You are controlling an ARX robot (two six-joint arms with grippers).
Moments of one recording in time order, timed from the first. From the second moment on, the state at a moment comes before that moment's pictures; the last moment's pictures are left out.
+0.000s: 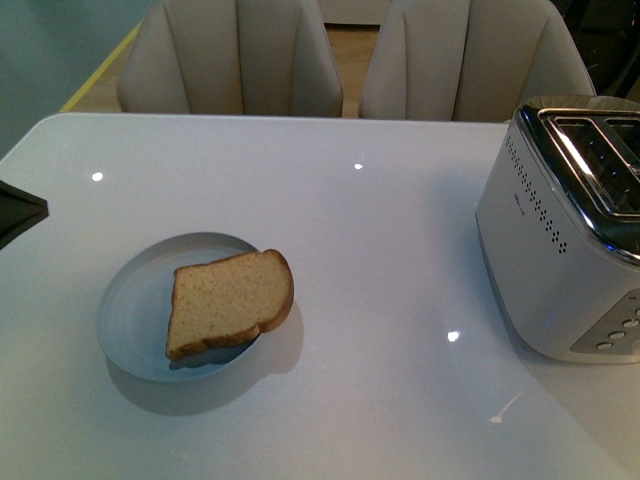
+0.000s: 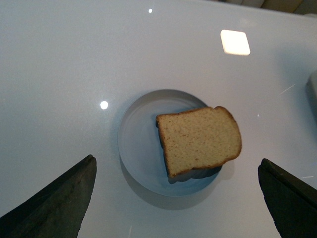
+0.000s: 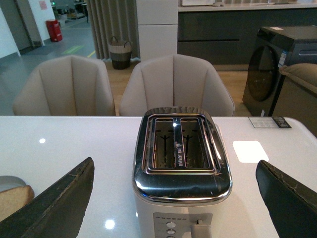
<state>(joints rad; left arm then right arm) 0.01 1.41 0.50 0.20 0.21 -0.09 0.00 0.00 0.02 0.00 0.00 0.01</state>
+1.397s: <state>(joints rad) 0.06 2.35 1.06 0.09 0.27 -0.05 0.00 0.00 0.02 0.00 0.00 0.01</state>
